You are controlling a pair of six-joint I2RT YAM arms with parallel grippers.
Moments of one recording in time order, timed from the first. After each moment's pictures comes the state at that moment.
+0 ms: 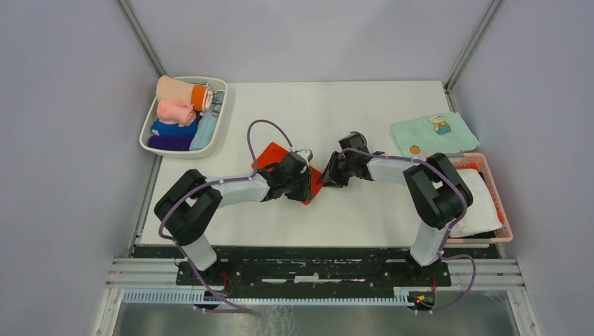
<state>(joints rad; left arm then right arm) -0.79 1.70 0.88 -0.09 0.06 -0.52 0.51 1.80 0.94 -0.09 -0.30 0.90</state>
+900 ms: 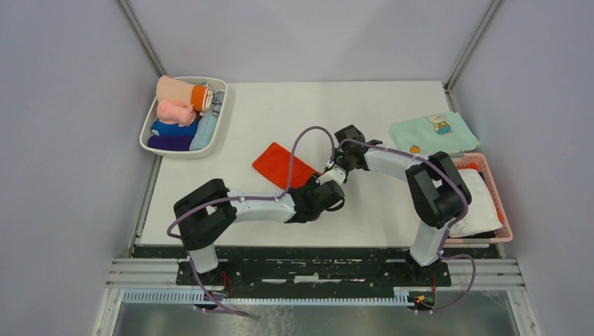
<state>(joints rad) -1.14 1.74 1.01 -0.18 -0.63 -0.26 0.52 1.81 1.10 -0.36 -0.31 0.96</state>
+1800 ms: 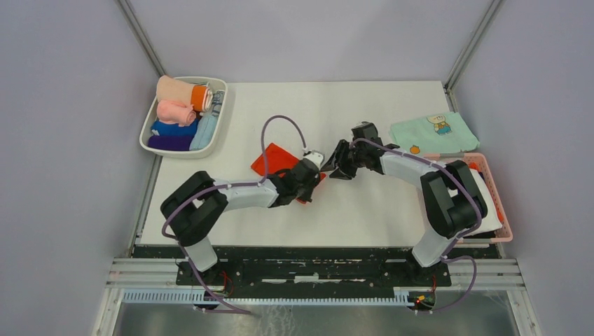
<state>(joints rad) -0.95 1.73 0.94 -0.07 -0.30 -0.32 0.44 1.71 1.00 -0.22 -0.38 0.91</state>
